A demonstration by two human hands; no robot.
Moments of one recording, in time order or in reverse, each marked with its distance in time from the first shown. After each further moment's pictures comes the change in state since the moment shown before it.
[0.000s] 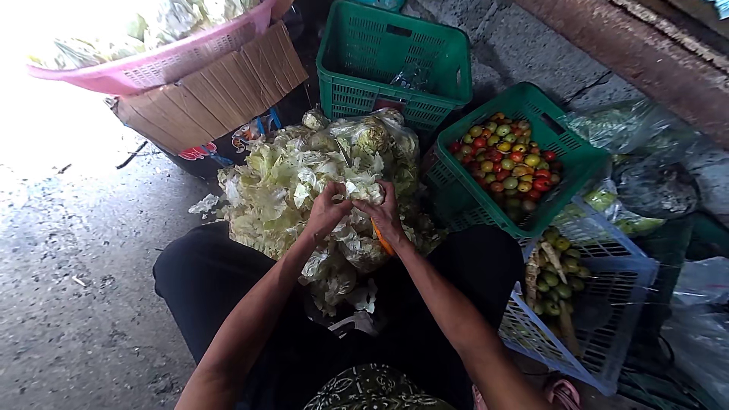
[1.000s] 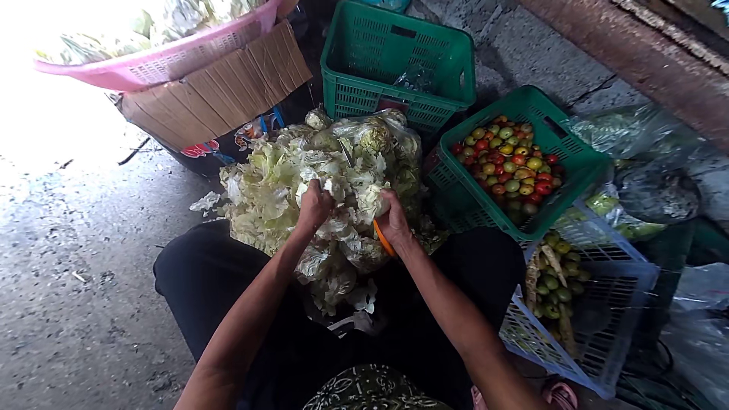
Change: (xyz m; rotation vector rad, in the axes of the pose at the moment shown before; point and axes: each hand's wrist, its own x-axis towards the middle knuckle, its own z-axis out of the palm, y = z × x) left_hand 0.001 -0.002 -0.022 0.308 0.145 -0.199; right_hand 0.008 0.008 -0.002 0.633 0.068 0.362
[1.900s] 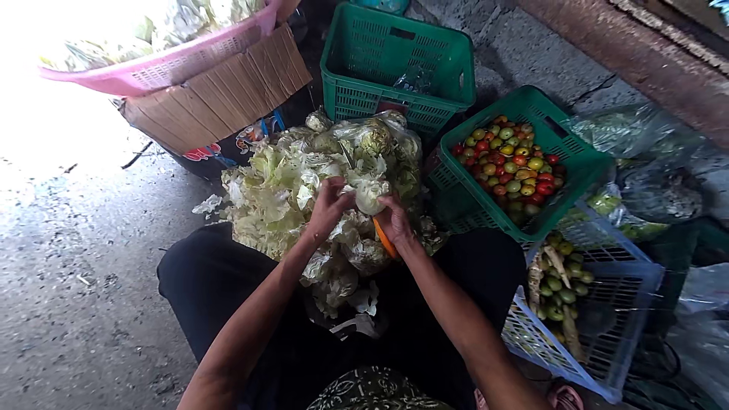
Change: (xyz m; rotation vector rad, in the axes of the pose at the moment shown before) left_hand -0.005 0.009 0.018 -0.532 -0.107 0.291; right_hand 0.001 -0.004 0.000 0.042 -0.180 -0.116
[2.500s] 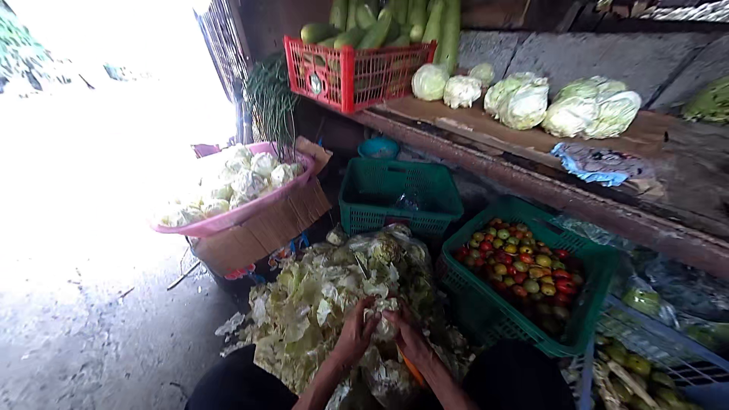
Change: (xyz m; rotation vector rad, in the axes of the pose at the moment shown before) left_hand 0.008 -0.029 0.001 0.426 -0.114 0.168; right_hand -0.002 0.004 0.002 -0.259 -0.064 0.025
